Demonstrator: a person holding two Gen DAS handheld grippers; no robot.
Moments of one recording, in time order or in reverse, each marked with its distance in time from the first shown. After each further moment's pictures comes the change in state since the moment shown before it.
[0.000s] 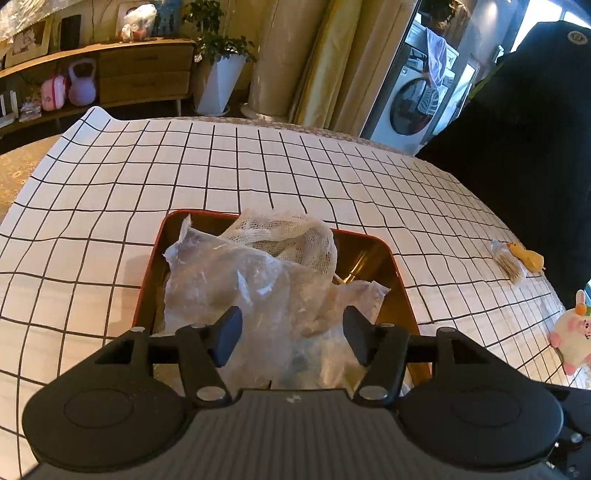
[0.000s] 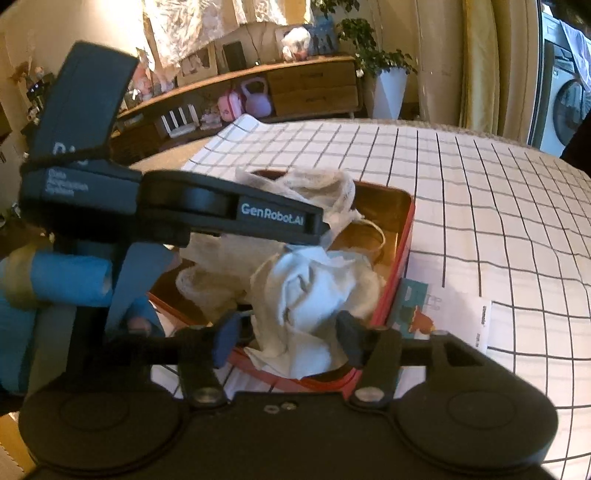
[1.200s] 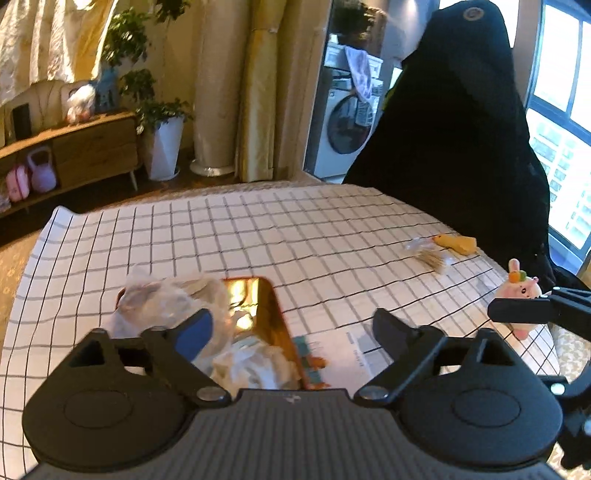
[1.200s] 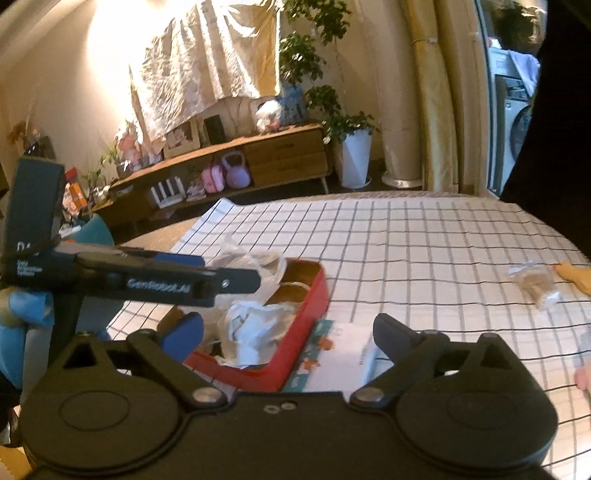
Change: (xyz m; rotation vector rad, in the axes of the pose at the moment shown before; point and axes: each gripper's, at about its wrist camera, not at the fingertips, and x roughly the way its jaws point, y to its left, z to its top) left arm -0.092 -0.094 -0.006 0.249 -0.131 -0.060; right arm -0.141 -0.057 -0.013 0.085 -0.220 -0.065
